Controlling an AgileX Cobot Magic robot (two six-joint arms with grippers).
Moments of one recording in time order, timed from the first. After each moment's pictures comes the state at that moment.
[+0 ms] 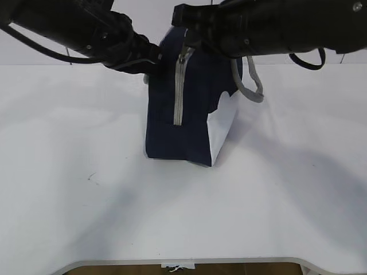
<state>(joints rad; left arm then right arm) -0.46 1.78 -1.39 -0.71 0.55 0.62 0.51 1.60 -1.20 0.23 0.10 0.22</state>
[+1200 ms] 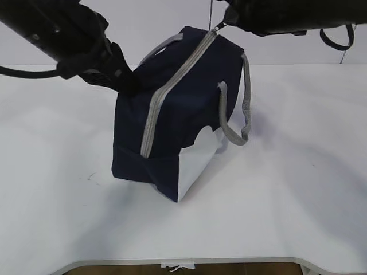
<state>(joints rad) -0.46 1.64 -1.40 -0.51 0.92 0.63 0.34 1.63 -1.27 0.22 0.12 0.22</state>
